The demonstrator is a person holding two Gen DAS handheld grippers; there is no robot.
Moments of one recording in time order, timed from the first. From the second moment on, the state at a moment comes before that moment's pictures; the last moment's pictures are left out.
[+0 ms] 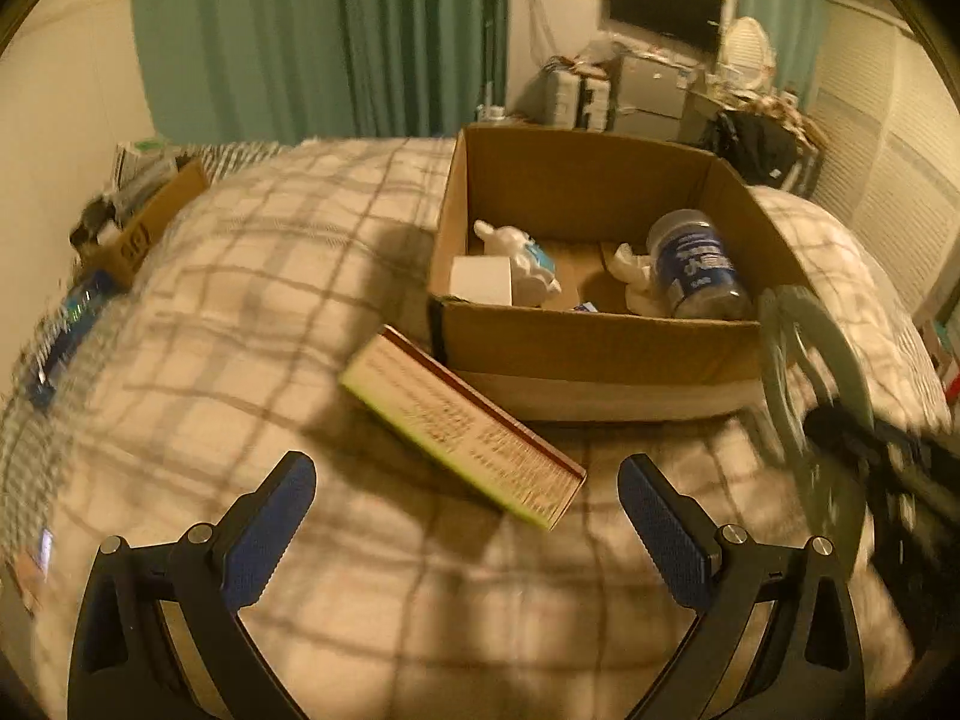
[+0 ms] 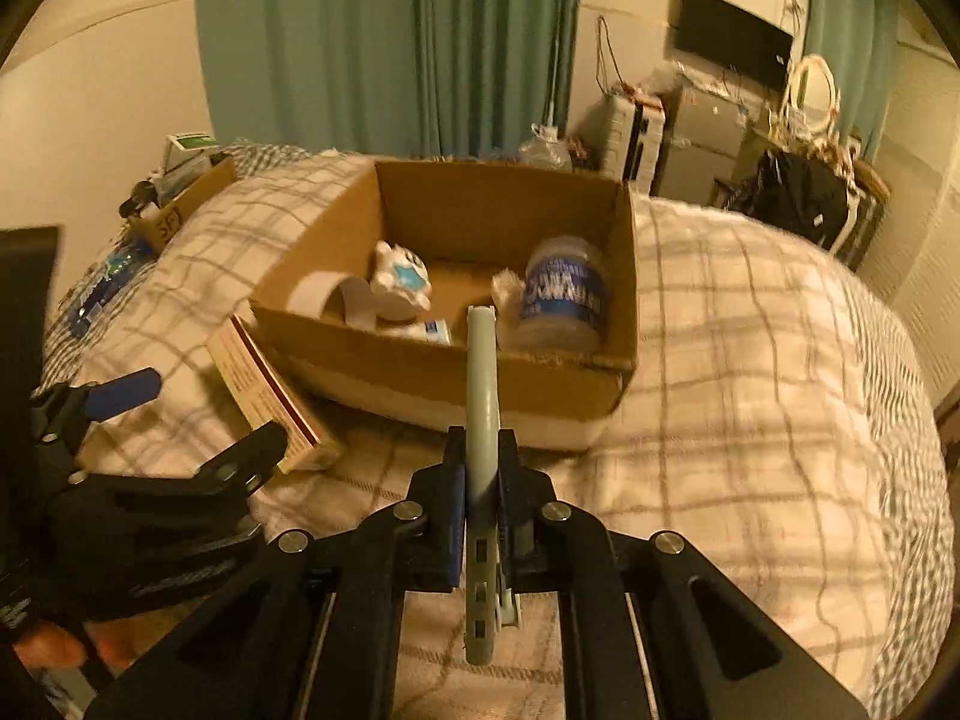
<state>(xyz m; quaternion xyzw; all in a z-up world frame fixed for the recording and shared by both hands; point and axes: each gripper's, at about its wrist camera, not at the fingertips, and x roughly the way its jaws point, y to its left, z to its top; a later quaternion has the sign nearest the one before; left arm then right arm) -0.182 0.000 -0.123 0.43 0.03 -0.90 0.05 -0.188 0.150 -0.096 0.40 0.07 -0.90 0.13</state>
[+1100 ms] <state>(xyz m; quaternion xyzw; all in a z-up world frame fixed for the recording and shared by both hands) -0.110 -0.017 -0.104 0.42 0.10 -0.90 0.01 -0.139 0.145 -0.081 0.38 0.04 -0.92 0.11</state>
